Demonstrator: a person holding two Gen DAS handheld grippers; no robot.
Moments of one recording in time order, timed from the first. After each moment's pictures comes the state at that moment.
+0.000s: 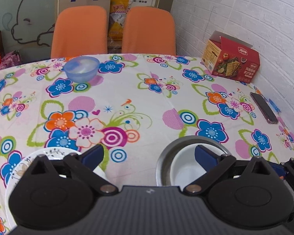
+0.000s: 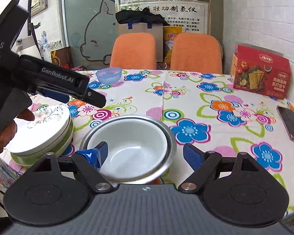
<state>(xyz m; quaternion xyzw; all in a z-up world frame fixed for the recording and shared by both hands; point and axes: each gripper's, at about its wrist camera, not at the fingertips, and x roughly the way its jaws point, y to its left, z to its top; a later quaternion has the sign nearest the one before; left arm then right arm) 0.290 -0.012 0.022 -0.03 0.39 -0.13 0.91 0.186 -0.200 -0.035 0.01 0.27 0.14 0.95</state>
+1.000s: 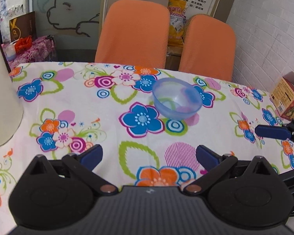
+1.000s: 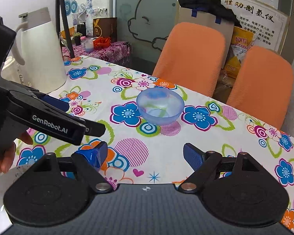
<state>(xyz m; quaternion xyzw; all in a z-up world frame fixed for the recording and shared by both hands) 0.444 0.146 0.004 -0.08 0.40 -0.03 0.91 0.413 -0.064 0.006 -0.09 0.32 0.28 0.90</state>
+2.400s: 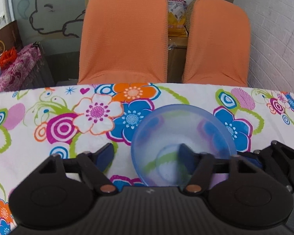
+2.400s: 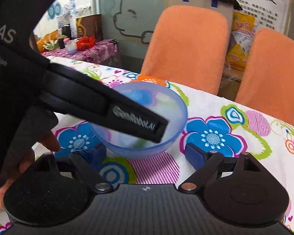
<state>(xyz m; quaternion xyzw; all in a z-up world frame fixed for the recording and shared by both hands) 0.610 0.108 -0.049 -0.03 0.43 -0.04 0.90 0.526 -0.014 -0.063 -0.07 0.32 0.27 0.90</state>
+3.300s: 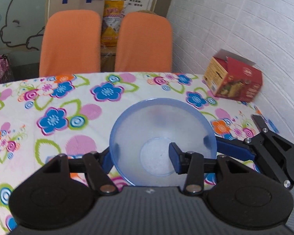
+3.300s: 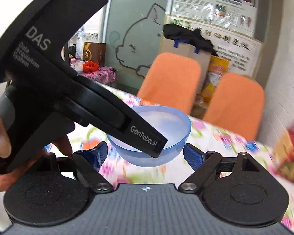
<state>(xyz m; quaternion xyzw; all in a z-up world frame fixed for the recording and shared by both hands) 0.370 -0.003 0.049 -0.05 0.39 -0.18 0.90 0.291 -0.115 0.026 -0.11 0.23 0.22 0.94</state>
